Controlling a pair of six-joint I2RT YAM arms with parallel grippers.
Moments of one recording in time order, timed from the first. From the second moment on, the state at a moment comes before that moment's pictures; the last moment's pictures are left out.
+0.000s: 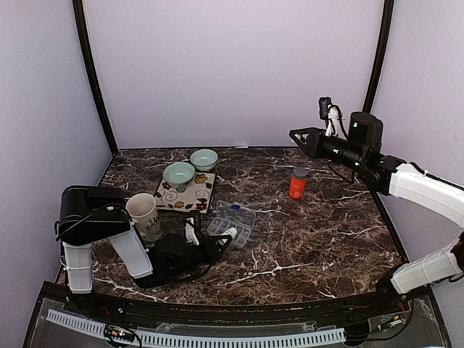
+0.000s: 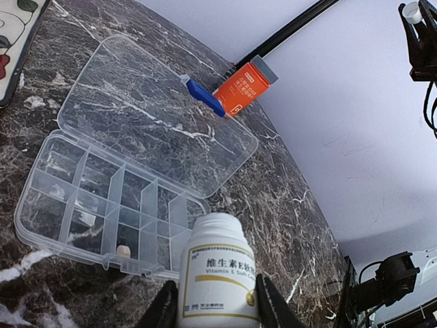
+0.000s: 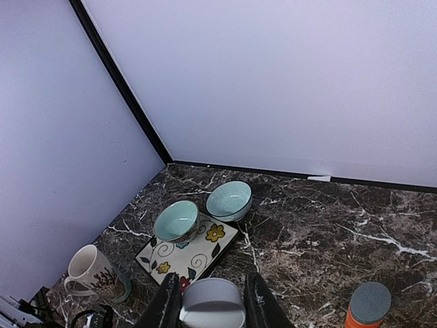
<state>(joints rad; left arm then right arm) -1.12 2.01 0.47 1.34 -0.27 -0.89 0.52 1.25 0.97 0.15 -0.23 0.38</state>
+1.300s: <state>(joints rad) -1.13 1.98 0.49 1.23 -0.30 -0.89 0.52 1.25 0.96 0.15 -0.23 0.39</state>
